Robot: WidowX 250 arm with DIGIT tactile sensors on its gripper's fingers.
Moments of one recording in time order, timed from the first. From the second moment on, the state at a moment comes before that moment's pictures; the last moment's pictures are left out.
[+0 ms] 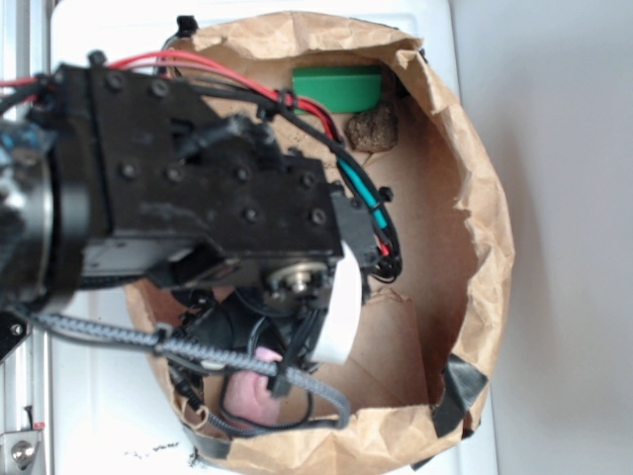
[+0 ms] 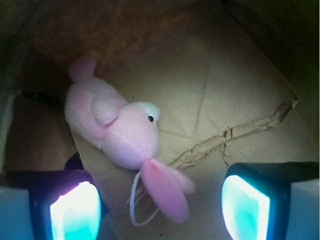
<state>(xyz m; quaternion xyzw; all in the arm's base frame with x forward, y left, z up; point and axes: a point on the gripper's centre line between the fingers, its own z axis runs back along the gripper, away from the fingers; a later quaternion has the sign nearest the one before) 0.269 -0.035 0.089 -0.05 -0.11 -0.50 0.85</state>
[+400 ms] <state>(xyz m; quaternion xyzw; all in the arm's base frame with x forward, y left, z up) 0.264 -0.053 0.056 -0.05 -0.08 -0.57 0.82</state>
